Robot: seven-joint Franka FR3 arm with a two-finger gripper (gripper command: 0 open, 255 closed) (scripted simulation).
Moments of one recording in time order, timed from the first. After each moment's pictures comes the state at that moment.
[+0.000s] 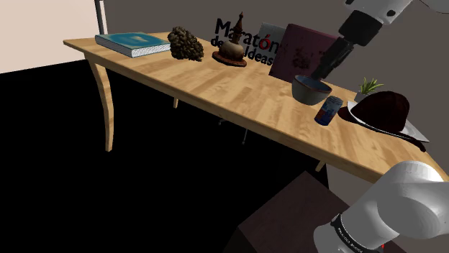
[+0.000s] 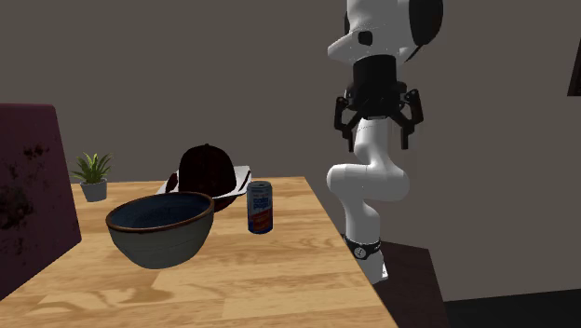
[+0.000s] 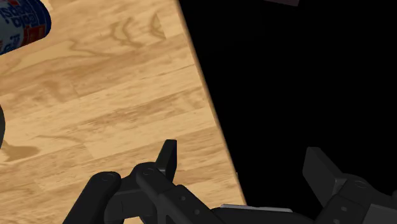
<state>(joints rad) 0.00 -0.82 0.01 -2.27 0.12 1.64 -0.13</state>
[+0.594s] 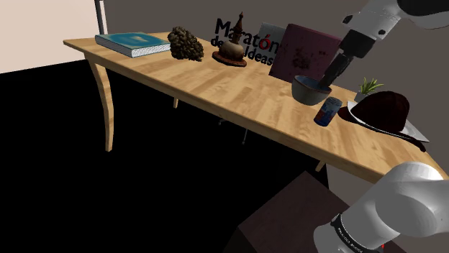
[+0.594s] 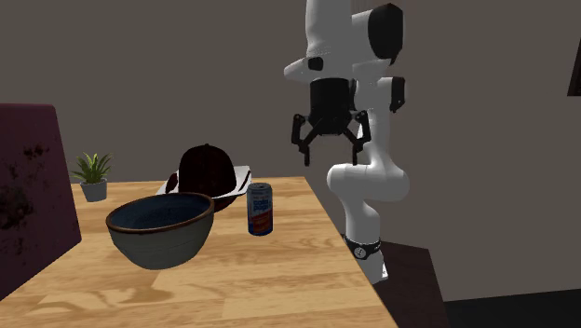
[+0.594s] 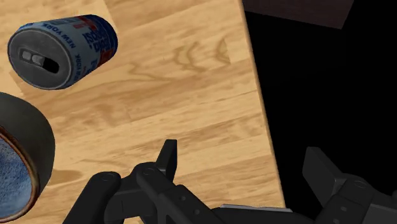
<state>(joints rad) -0.05 -0.78 -0.12 -2.31 0.01 1.65 -0.29</state>
